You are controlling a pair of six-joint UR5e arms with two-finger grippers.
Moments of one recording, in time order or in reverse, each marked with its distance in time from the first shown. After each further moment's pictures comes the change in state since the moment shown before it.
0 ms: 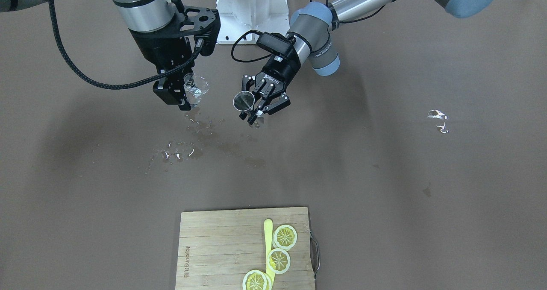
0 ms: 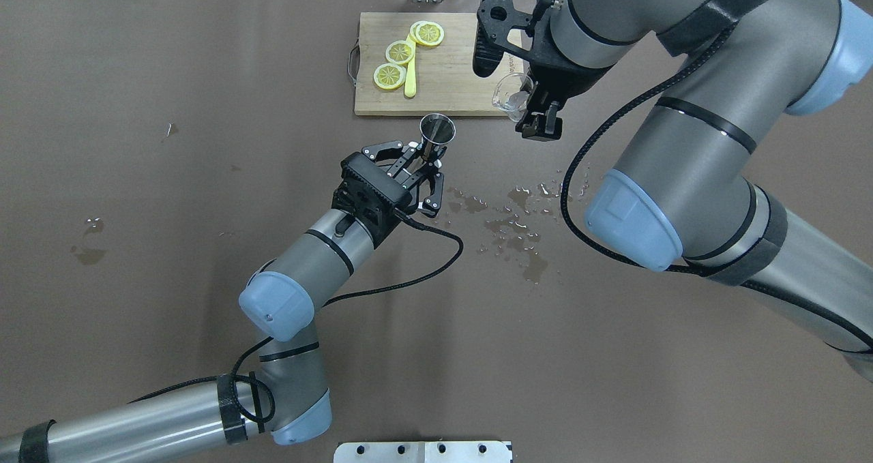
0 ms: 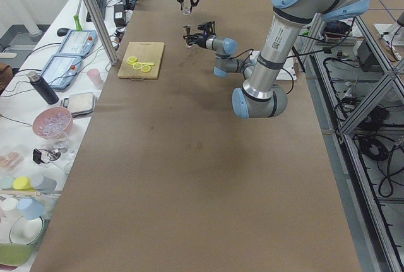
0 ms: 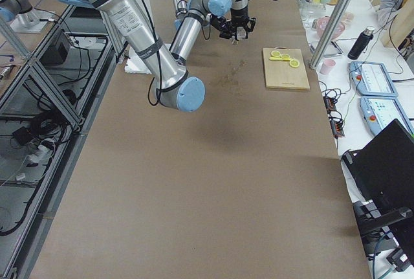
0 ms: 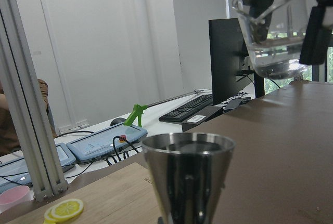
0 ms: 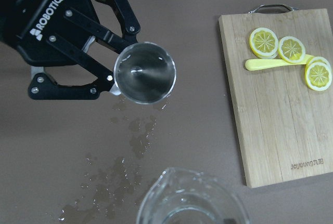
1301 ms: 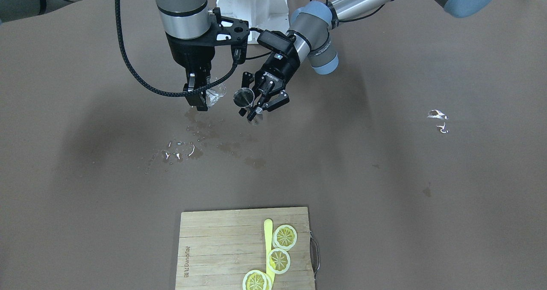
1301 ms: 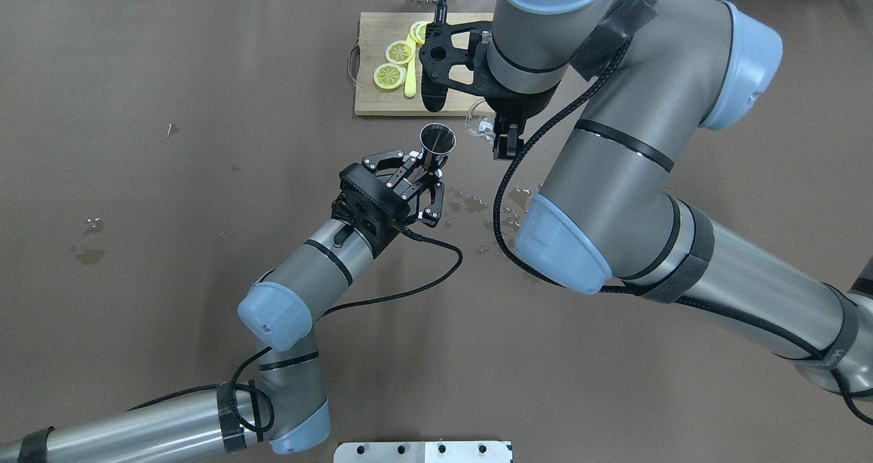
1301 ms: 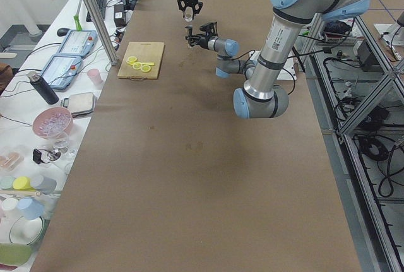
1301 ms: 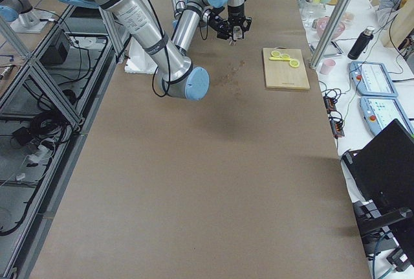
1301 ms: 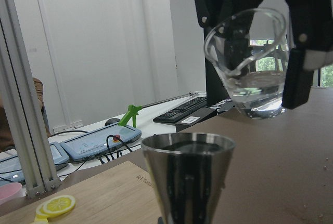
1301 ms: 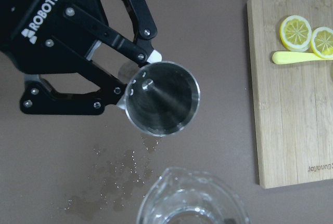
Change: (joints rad) left arm 0.017 0.004 -0.001 -0.013 0.008 0.000; right arm -0.078 0.086 -0.073 -0.119 -0.096 -0.046
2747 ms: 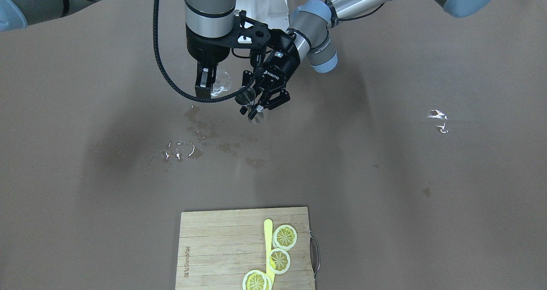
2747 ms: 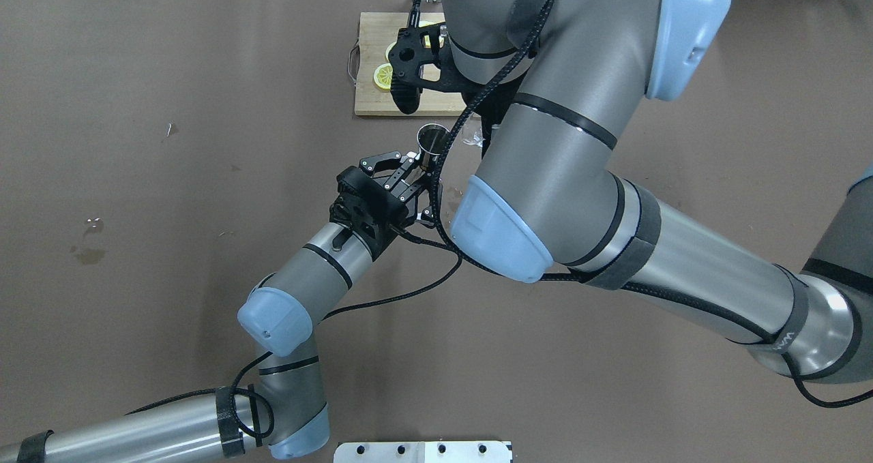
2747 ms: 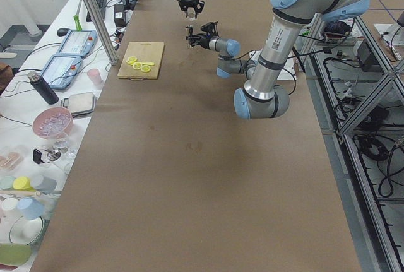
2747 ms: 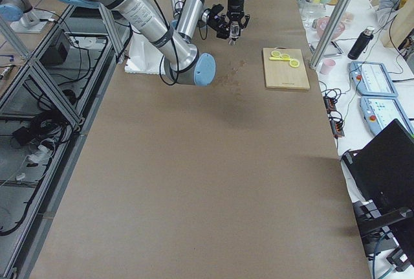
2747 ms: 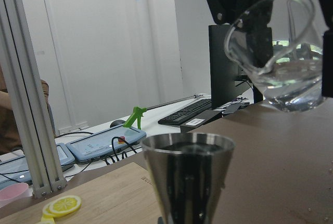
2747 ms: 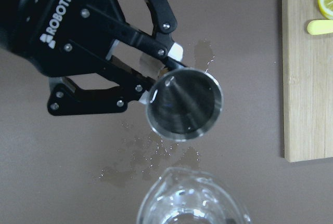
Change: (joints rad) left arm 0.012 0.002 -0.007 0.001 0.027 0.000; right arm -0.019 0.159 -0.109 -0.254 0.001 -0.038
